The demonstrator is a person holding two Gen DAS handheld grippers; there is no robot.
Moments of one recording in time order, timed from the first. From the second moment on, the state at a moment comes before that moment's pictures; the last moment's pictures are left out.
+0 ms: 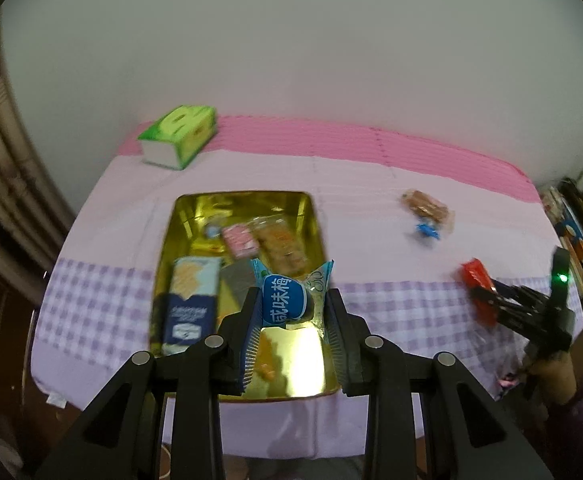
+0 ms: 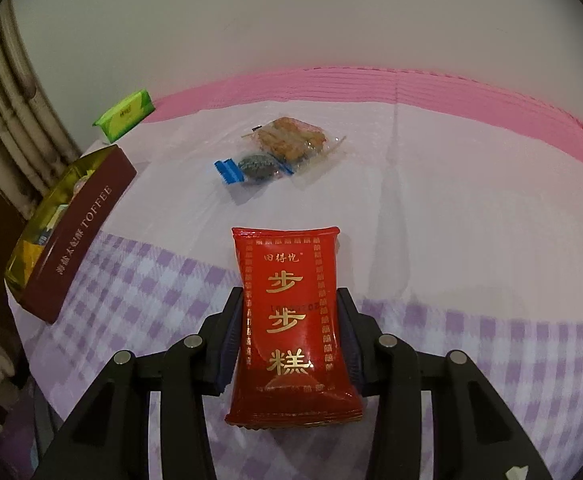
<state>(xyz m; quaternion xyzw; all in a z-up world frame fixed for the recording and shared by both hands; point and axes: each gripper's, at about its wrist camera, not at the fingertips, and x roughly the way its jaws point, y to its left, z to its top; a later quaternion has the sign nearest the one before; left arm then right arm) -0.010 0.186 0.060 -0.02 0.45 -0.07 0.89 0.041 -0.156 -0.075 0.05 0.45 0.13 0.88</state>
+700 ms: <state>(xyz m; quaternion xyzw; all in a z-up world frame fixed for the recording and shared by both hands) 0.024 0.178 0.002 0.00 0.49 -0.09 0.87 0.023 -0.150 -0.085 0.00 0.44 0.11 0.89</state>
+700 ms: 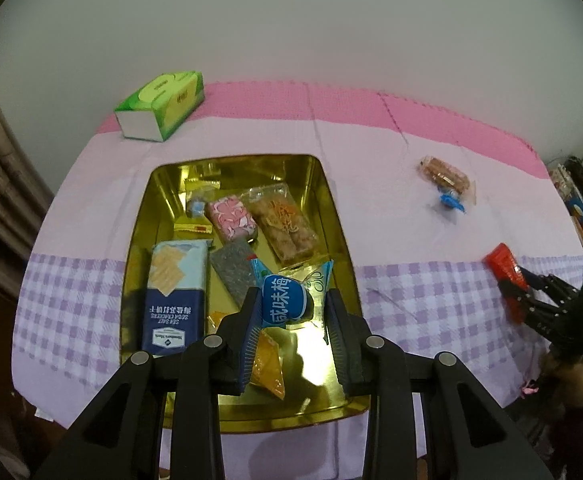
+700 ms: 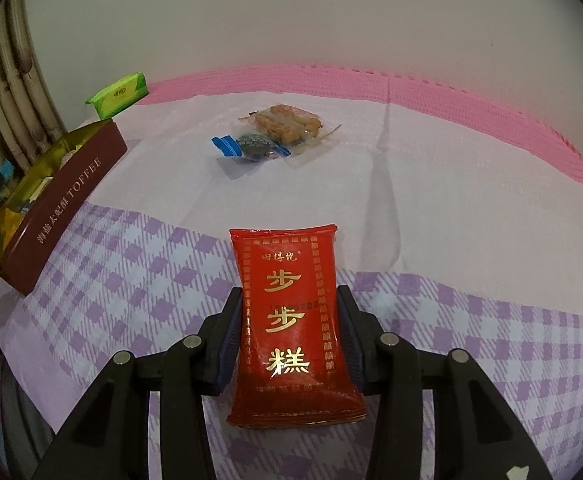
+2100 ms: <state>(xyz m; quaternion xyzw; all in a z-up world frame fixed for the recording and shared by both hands) 0.021 0.168 -0.025 0.04 0.50 -0.08 0.86 0.023 -0.150 -0.086 0.00 0.43 0.11 0.90</state>
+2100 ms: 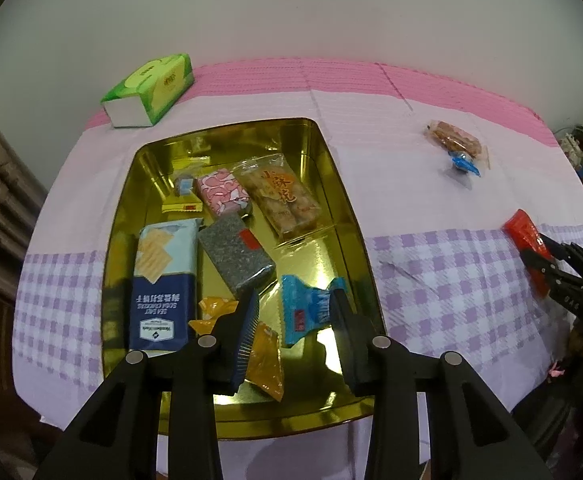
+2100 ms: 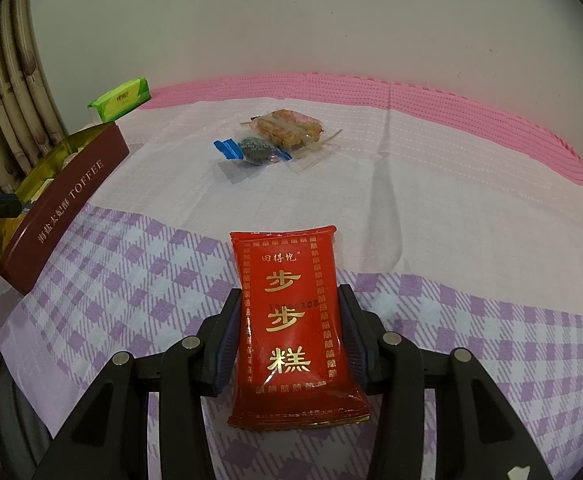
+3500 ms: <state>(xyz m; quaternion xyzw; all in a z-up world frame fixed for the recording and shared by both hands) -0.019 0.228 0.015 0.02 0.45 0.10 0.89 0.038 -0.016 0.014 0.07 0.42 0.26 0.87</state>
